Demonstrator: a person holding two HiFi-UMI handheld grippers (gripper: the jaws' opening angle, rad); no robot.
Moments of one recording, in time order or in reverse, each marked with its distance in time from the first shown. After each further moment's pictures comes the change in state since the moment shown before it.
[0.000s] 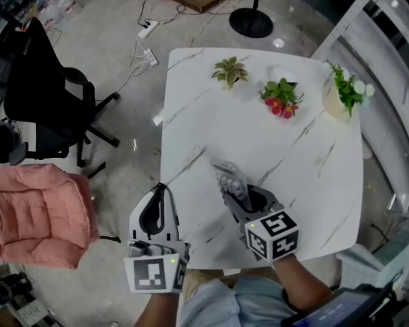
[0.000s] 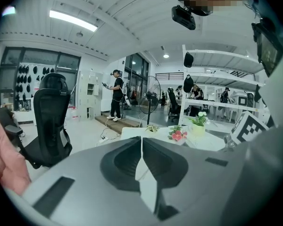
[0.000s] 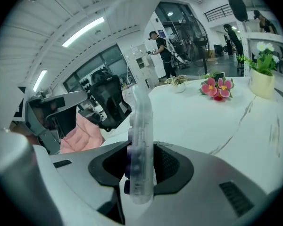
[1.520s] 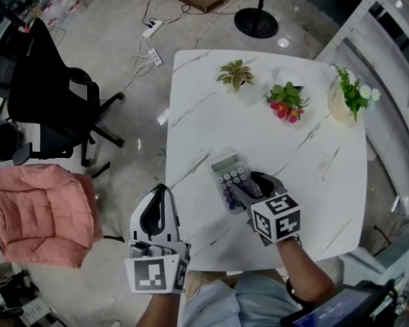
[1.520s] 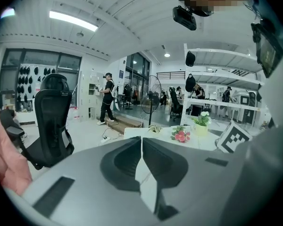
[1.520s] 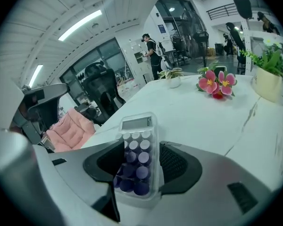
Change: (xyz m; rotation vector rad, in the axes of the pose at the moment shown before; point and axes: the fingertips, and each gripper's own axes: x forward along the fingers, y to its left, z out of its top) left arm 0.006 0.009 0.009 0.005 -0.011 0.017; right arm 0.030 -0.044 0.001 -0.022 0.062 -0.041
